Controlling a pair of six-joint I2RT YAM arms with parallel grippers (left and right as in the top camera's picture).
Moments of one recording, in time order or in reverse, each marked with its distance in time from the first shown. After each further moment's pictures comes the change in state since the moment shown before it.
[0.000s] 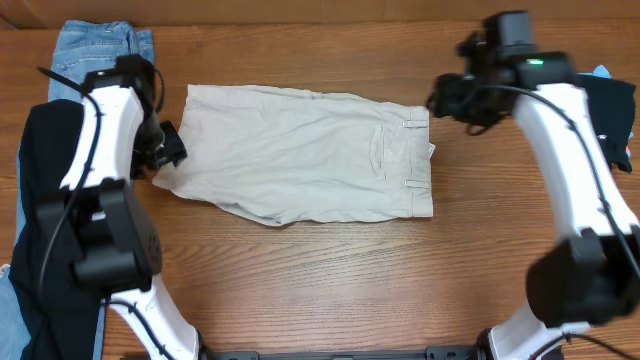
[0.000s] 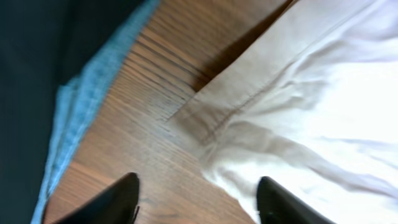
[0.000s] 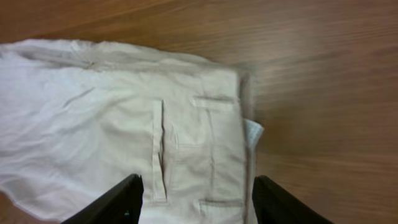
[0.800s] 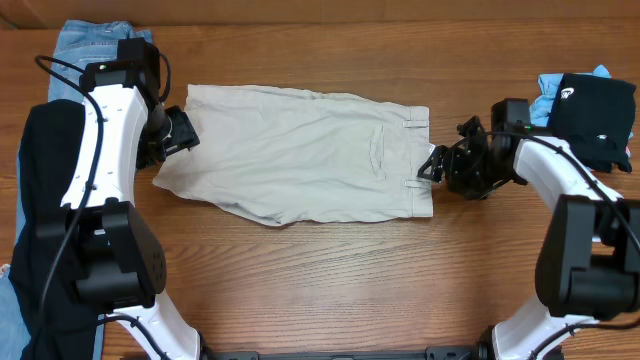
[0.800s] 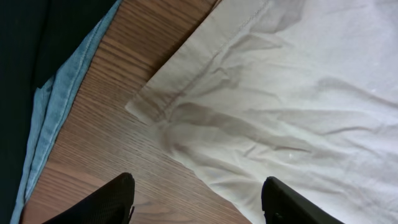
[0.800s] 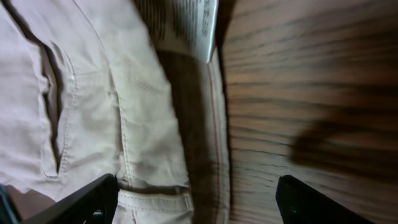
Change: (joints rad) left arm -0.055 -0.079 0.021 0.000 0.078 -0.002; right arm -0.125 0.051 -0.582 0.344 -0.270 -0.079
